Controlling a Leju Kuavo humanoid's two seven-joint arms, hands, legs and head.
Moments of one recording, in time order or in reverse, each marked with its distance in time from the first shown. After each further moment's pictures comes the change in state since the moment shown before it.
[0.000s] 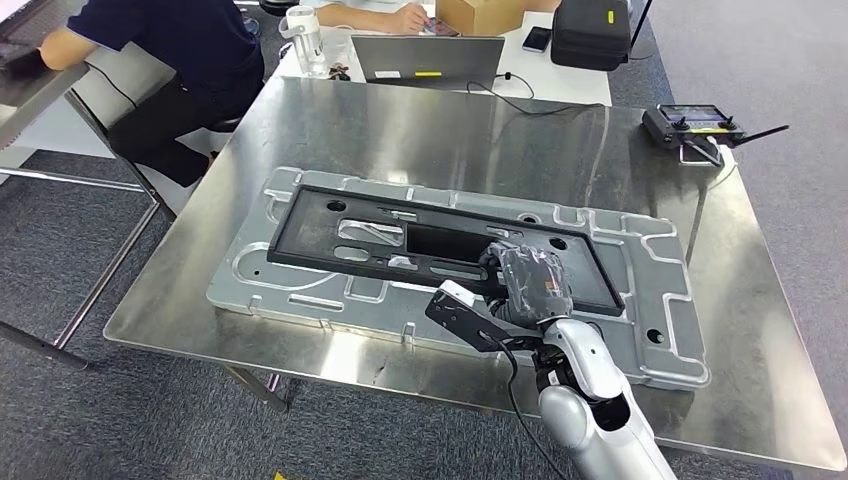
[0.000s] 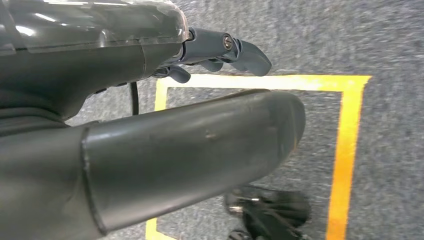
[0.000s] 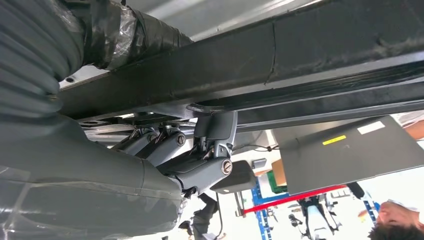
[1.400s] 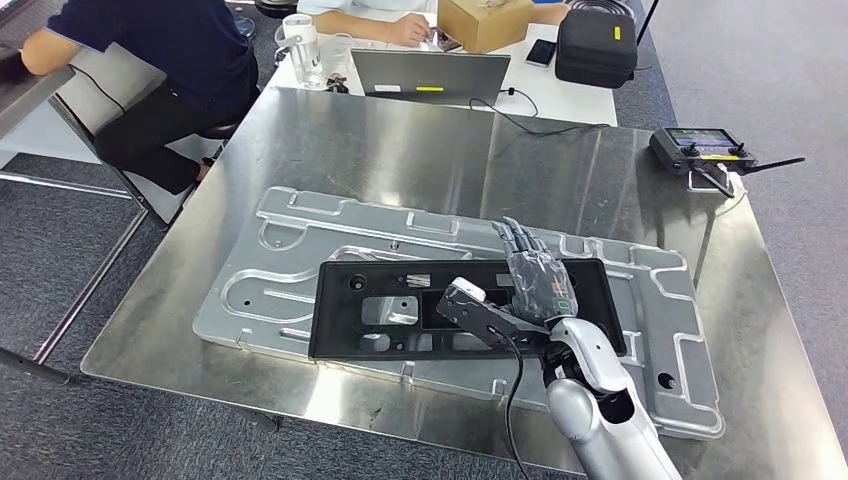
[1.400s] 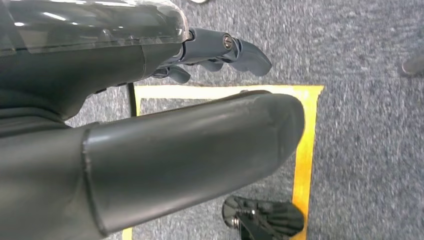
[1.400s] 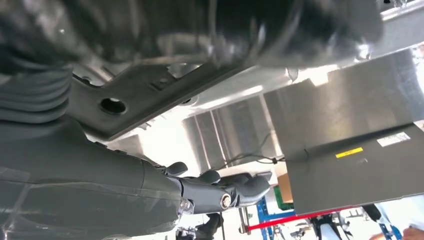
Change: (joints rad) left arm -0.031 0.010 0.001 0.008 -0.031 0.015 -0.026; right arm -0.003 -0.008 -0.038 0.064 -0.039 0.020 -0.018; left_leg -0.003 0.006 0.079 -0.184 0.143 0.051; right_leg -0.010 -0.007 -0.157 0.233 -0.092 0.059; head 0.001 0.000
